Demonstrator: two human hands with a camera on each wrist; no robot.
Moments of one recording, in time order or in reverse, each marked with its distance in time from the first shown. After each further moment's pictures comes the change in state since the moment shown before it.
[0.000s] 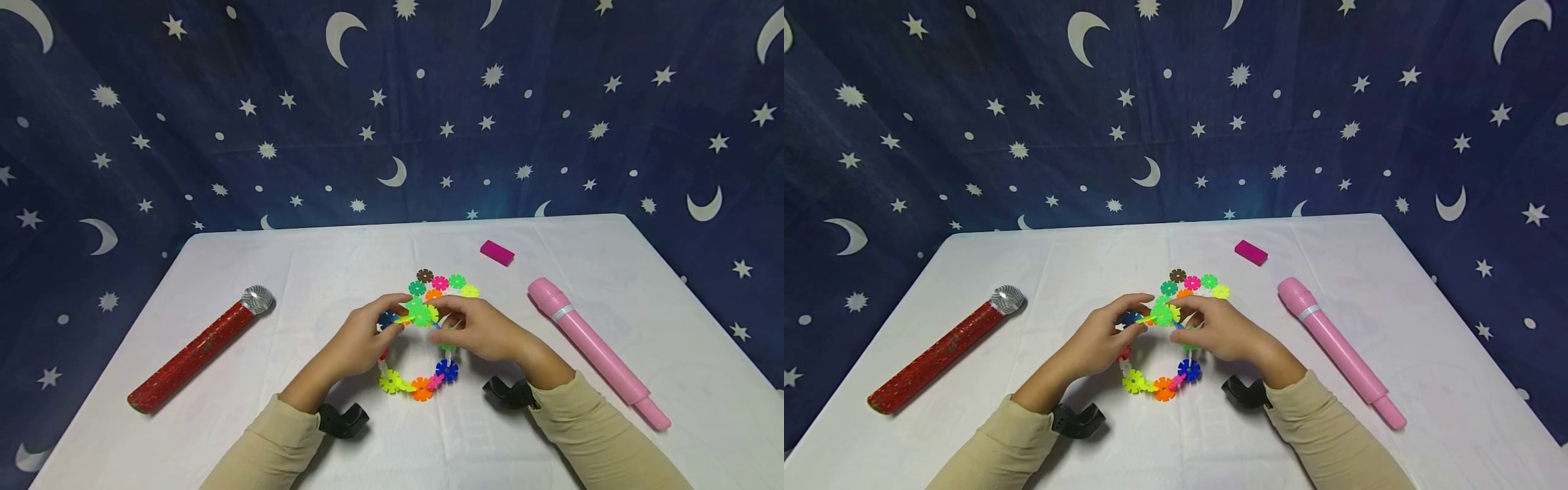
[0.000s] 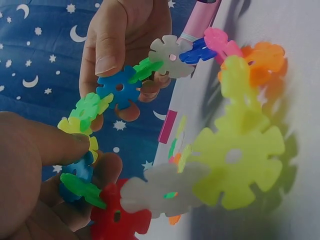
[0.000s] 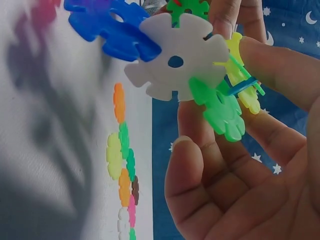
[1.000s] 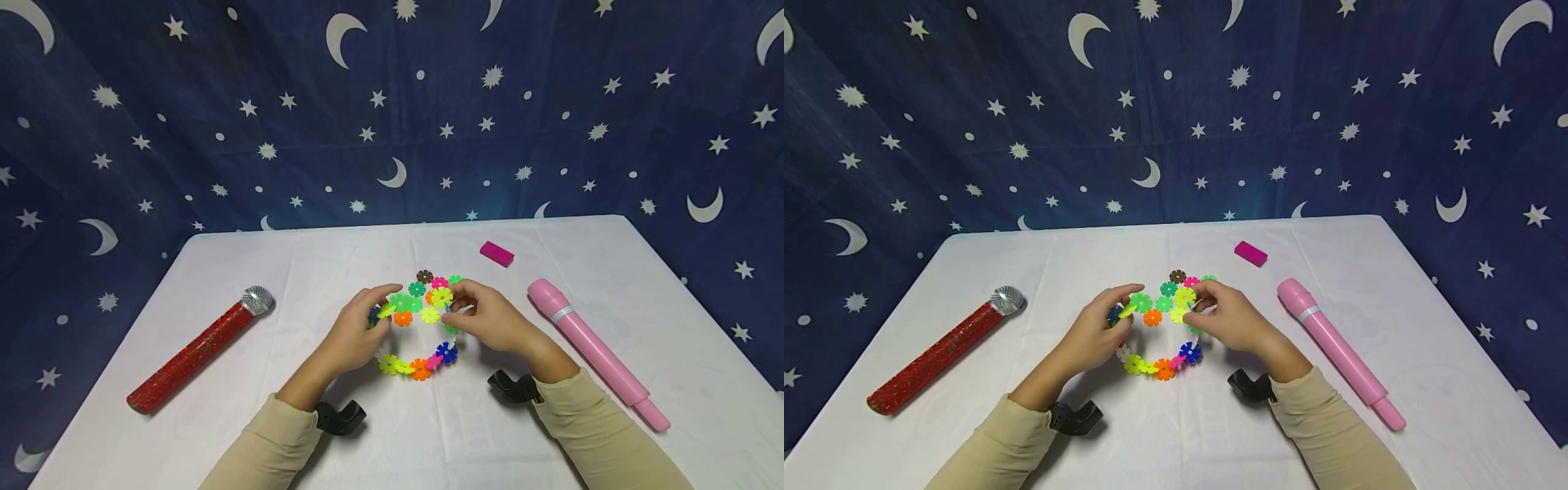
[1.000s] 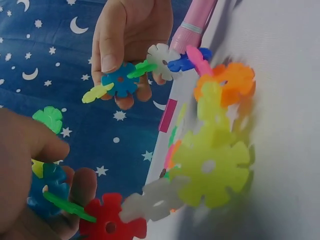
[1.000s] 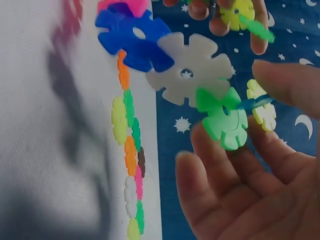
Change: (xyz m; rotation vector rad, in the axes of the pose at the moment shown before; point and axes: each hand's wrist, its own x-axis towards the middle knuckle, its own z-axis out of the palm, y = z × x) left_hand 0.003 -0.010 -0.002 0.028 0.125 -0.007; right_hand 0.002 0.009 -0.009 0.040 0.182 0.077
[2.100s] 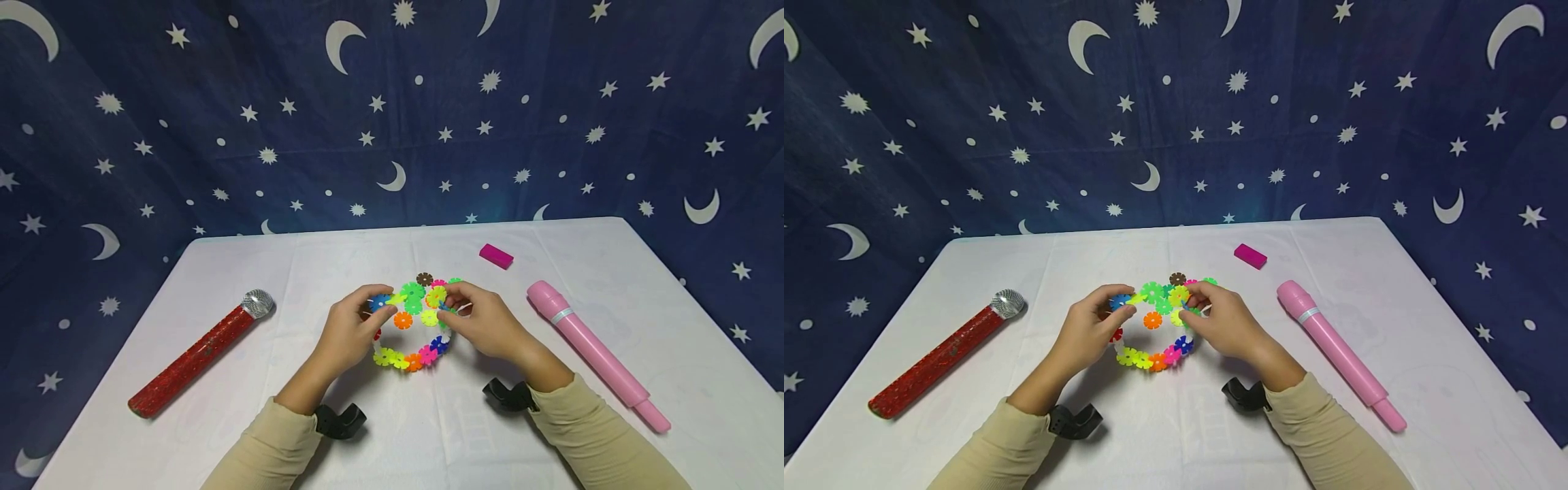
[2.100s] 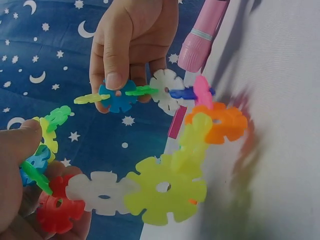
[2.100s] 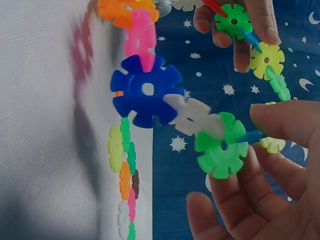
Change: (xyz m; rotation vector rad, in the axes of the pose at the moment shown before) left_hand 0.000 0.008 -0.004 -0.104 0.172 -0.009; right_hand -0.002 -0.011 0.012 -0.075 0.129 -0.061
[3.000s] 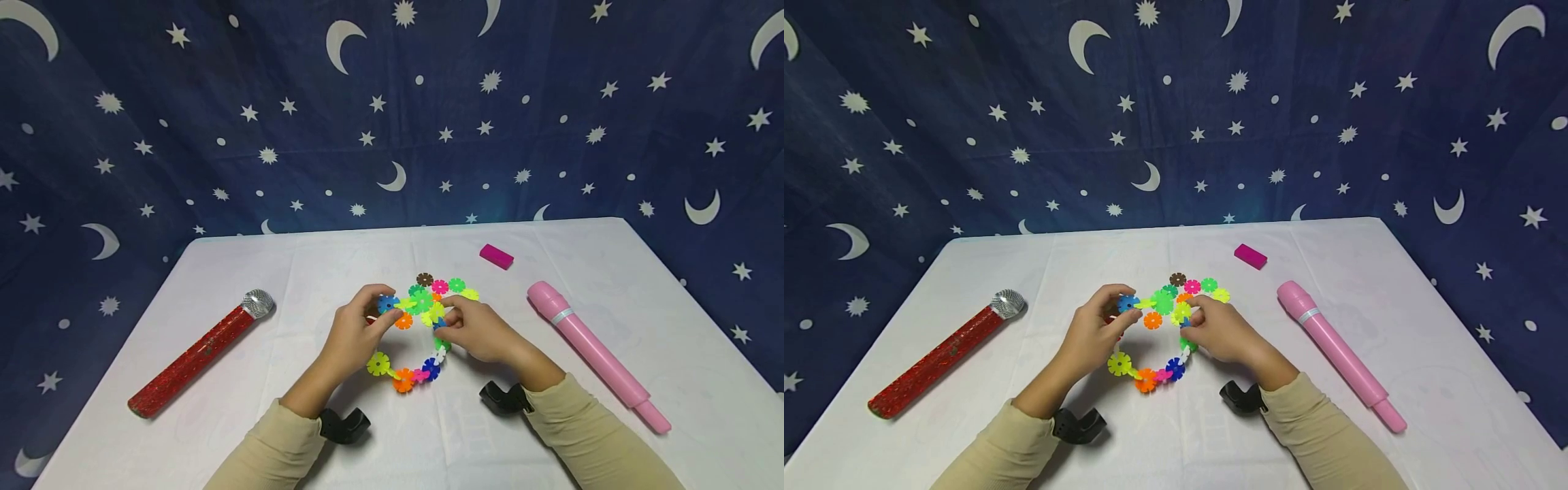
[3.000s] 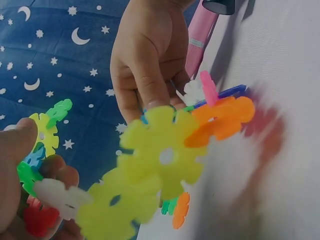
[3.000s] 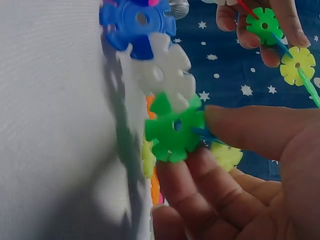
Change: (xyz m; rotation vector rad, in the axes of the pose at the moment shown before) left_hand -0.003 0.001 0.008 -0.010 -0.002 0.039; right_hand 0.003 0.014 0.008 -0.070 -0.191 0.193
